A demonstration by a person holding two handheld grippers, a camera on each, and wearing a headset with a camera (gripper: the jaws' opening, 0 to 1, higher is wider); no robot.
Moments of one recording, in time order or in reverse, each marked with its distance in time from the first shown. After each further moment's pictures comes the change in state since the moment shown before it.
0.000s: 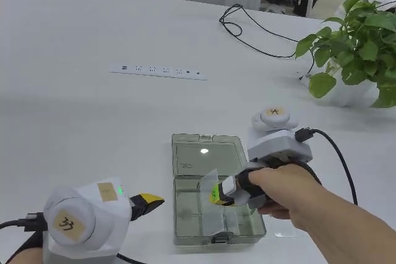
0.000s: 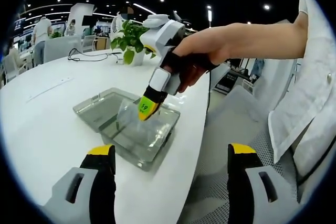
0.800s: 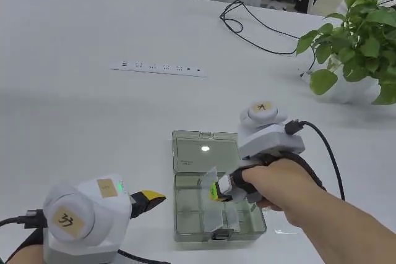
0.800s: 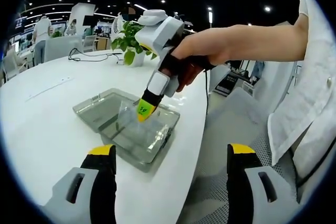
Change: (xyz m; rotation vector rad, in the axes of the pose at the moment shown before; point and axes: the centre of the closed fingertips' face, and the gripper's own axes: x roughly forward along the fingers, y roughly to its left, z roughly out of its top) left arm 0.001 -0.001 0.001 -0.010 -0.009 0.000; right arm -0.001 0.001 0.005 -0.151 0.008 -0.090
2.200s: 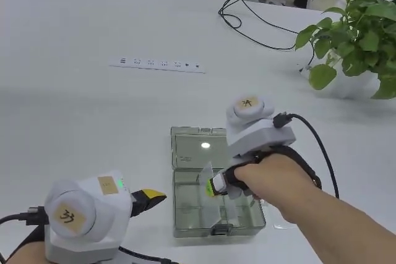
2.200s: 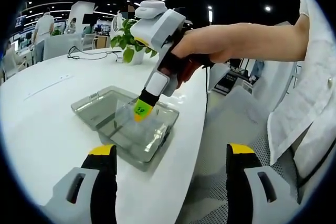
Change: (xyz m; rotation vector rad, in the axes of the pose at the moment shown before) left arm 0.003 -0.001 -0.004 -0.005 0.013 -0.006; right arm 0.004 0.002 0.000 -0.111 0.002 -0.038
